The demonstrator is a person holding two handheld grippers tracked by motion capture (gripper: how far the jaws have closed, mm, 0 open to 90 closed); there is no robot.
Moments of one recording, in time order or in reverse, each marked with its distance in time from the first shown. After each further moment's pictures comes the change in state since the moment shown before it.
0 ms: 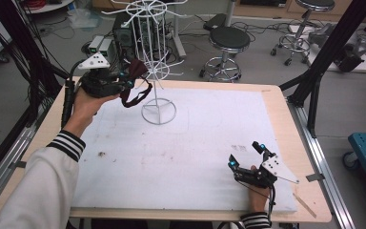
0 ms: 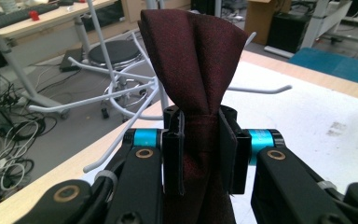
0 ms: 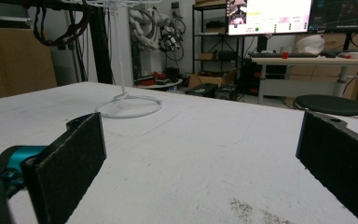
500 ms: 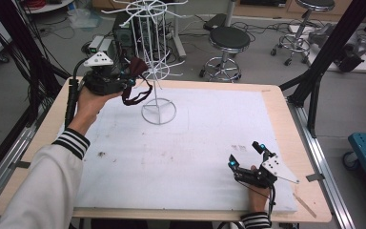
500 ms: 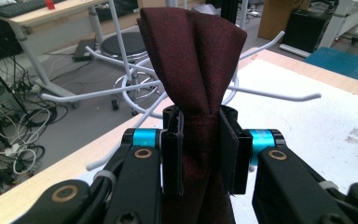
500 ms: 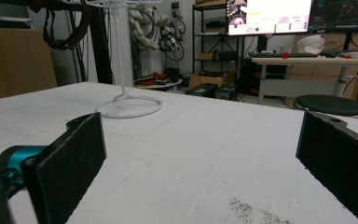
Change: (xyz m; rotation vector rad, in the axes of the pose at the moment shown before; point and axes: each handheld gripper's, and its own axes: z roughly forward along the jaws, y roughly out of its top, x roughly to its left) left arm 0.002 0.003 0.009 0.023 0.053 -0.041; right arm 0.000 0.000 0.000 0.000 0.000 0.001
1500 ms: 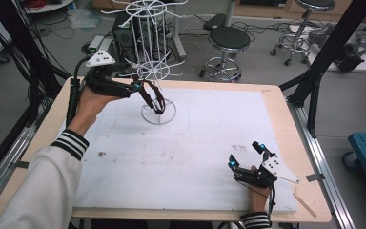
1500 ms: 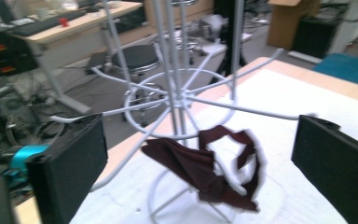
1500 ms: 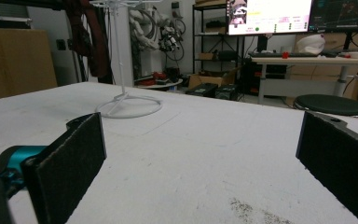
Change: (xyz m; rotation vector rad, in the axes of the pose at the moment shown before) left arm -0.009 0.007 -0.003 -0.048 0.020 0.035; right arm 0.000 0.000 0.000 0.000 0.002 0.000
